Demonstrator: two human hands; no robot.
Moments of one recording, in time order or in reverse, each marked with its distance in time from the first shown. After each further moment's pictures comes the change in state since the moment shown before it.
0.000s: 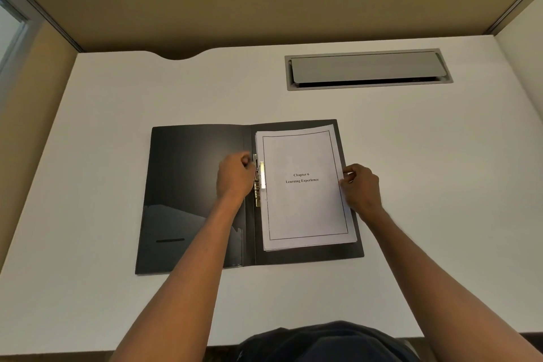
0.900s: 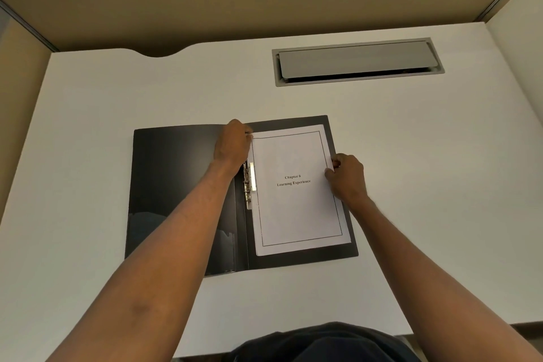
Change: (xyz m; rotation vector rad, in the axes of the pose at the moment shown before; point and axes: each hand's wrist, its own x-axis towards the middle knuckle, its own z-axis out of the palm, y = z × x) left_hand 0.090 0.018 0.018 0.214 -0.093 0.257; right_hand 0.016 -0.024 0.002 -0.033 -0.055 0.014
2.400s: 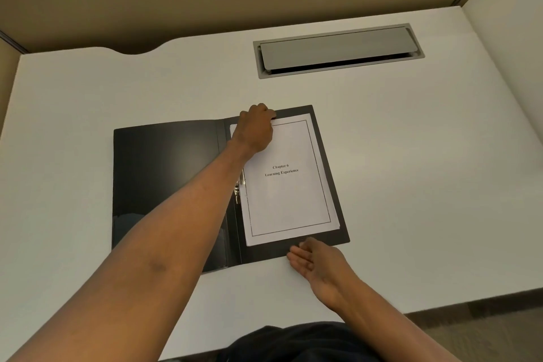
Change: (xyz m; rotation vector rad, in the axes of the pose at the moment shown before) left_hand 0.017 0.064 0.033 0.291 -0.173 0.311; right_hand -0.188 -0.002 0.018 1.052 -0.312 0.930
